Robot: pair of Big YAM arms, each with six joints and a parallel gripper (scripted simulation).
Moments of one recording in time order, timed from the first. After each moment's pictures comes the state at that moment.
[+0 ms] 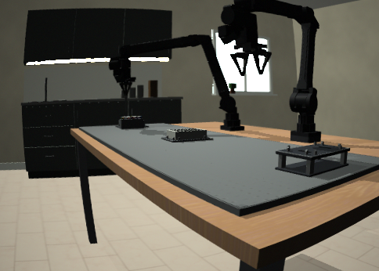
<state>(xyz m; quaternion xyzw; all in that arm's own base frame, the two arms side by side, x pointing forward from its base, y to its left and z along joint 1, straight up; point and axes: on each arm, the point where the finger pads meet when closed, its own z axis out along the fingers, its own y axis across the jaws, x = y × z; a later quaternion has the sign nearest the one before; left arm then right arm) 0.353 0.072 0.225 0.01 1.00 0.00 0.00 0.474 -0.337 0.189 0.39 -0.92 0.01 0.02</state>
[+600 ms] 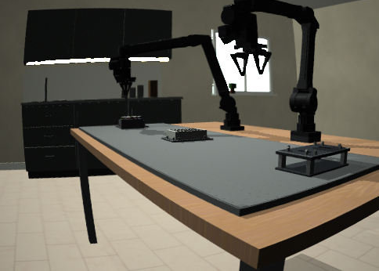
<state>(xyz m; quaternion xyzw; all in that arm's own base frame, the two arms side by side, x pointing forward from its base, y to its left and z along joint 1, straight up) 0.353 0.072 0.225 0.01 1.00 0.00 0.00 0.473 -0.337 0.189 0.39 -0.92 0.01 0.02</state>
